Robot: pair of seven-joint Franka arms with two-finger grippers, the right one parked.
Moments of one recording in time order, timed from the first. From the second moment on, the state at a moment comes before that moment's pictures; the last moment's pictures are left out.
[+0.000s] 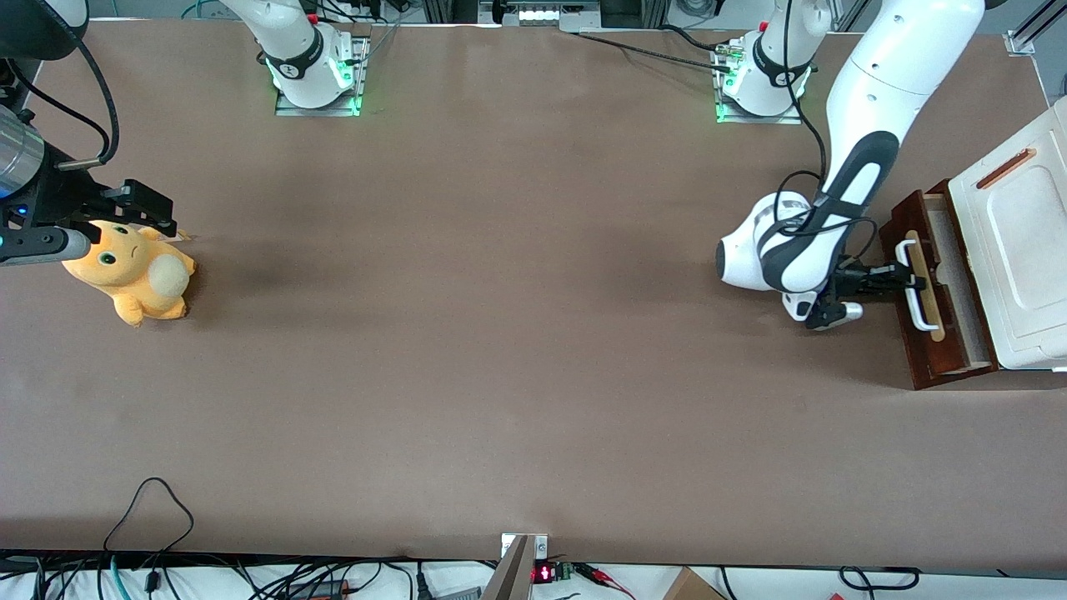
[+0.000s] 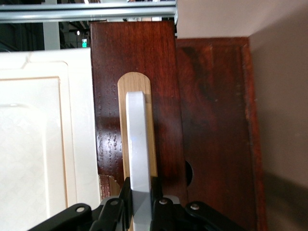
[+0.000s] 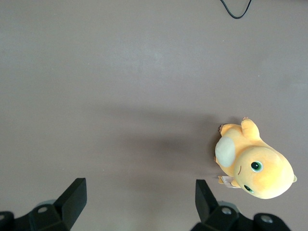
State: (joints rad) arm 0.01 0.60 -0.32 -2.10 1.48 1.43 -1.07
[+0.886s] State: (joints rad) arm -0.04 0.59 -0.38 -2.09 1.45 1.44 -1.04
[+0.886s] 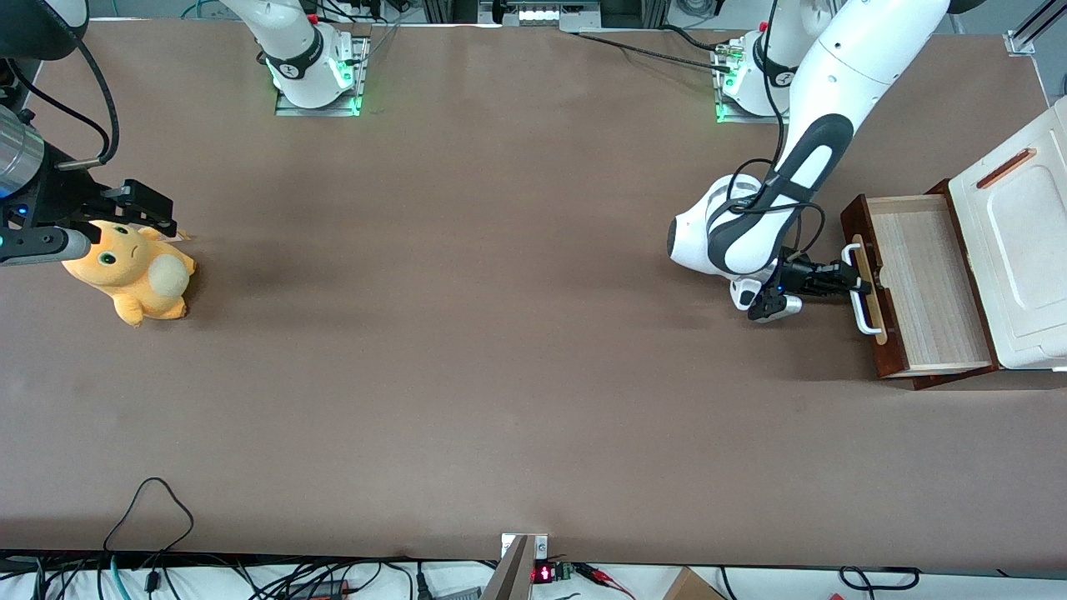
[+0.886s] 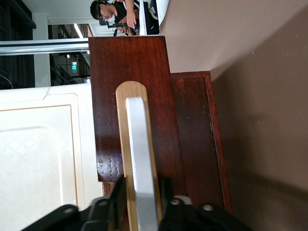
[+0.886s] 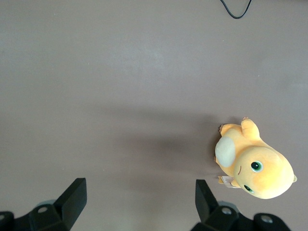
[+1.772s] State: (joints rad) arm 0.01 0.31 -0.38 -1.83 0.81 1.65 -0.65
